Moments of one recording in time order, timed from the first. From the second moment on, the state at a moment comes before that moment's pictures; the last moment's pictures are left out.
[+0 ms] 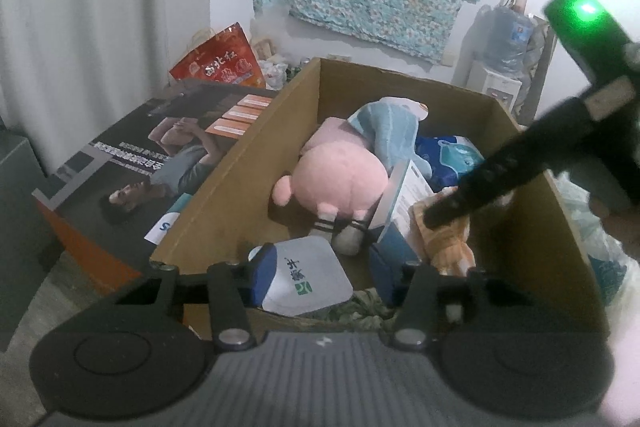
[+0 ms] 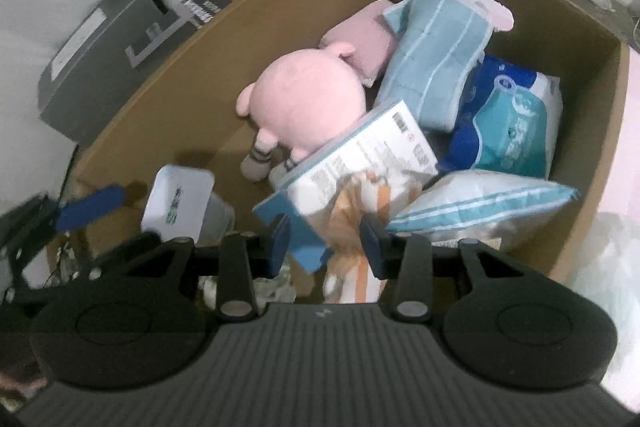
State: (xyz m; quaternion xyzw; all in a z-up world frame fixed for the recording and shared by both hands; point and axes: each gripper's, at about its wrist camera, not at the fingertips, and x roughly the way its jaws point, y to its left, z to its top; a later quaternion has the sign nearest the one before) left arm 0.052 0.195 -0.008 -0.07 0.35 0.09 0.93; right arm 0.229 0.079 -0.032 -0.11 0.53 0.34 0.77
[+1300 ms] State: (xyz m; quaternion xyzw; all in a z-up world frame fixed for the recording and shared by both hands) left arm 0.039 0.200 -0.006 -0.08 0.35 0.09 0.93; right arm 0.242 0.061 -0.030 -0.07 0.60 0.36 0.71
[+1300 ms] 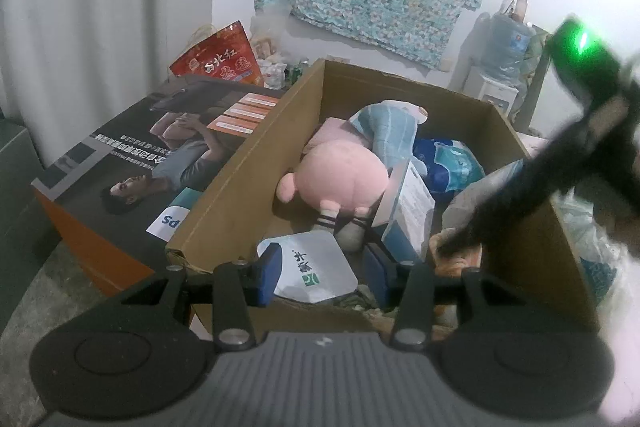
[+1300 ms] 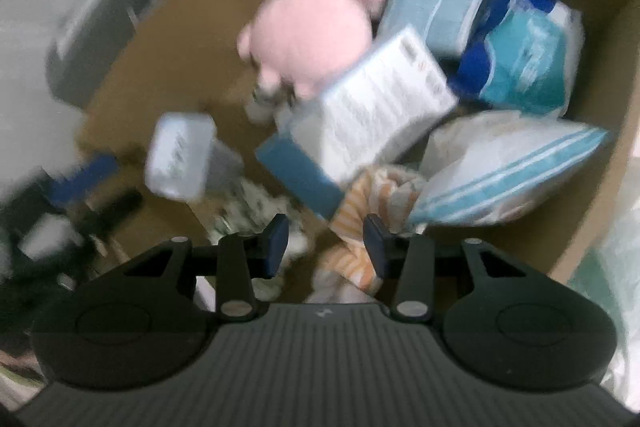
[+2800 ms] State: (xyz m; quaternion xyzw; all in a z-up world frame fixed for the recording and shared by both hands) left arm 0.028 0.165 -0.001 -0.05 0.35 0.07 0.93; right arm 0.273 0.114 -0.070 -0.02 0.59 0.37 0.72
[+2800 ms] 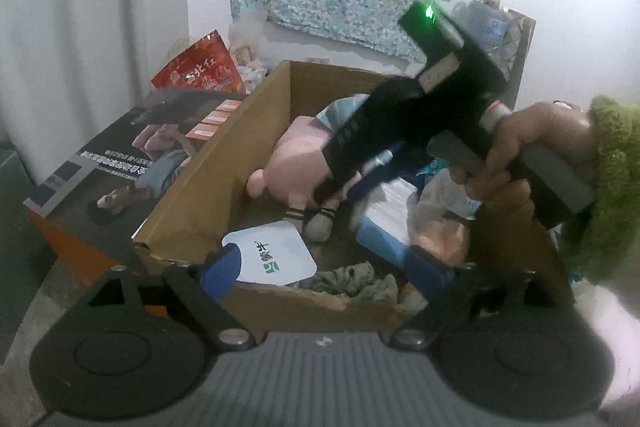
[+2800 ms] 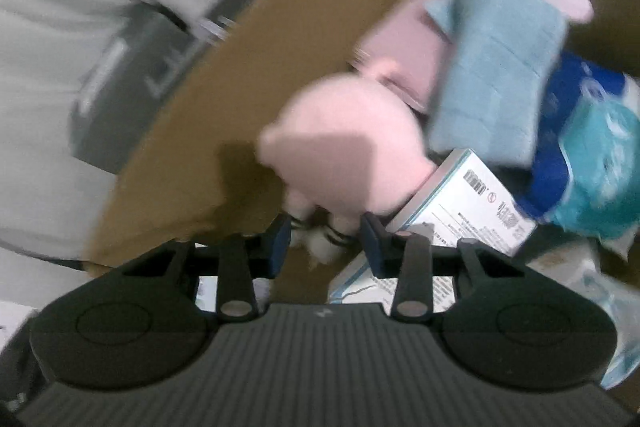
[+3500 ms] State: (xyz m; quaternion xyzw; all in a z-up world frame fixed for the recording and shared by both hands) left arm 0.028 0.173 0.004 -0.07 0.34 0.11 0.93; right arm 0.292 0.106 -0.047 0.08 0.55 0.36 0.75
